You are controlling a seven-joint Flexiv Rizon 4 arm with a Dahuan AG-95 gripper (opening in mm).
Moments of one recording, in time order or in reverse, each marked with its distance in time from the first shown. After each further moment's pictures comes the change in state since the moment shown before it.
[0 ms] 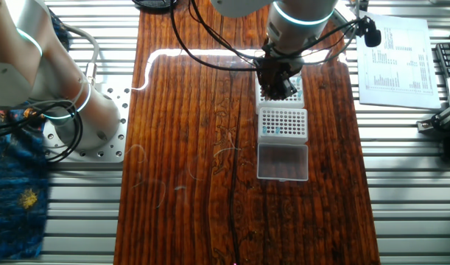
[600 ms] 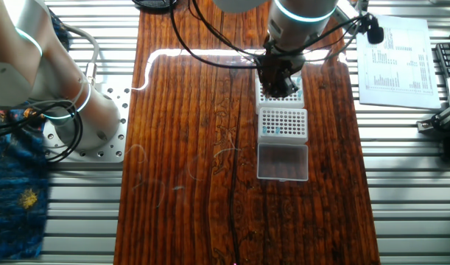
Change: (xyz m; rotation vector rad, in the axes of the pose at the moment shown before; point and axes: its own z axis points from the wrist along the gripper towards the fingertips) arm 0.000 0.000 -0.017 -0.002 -0.001 0.001
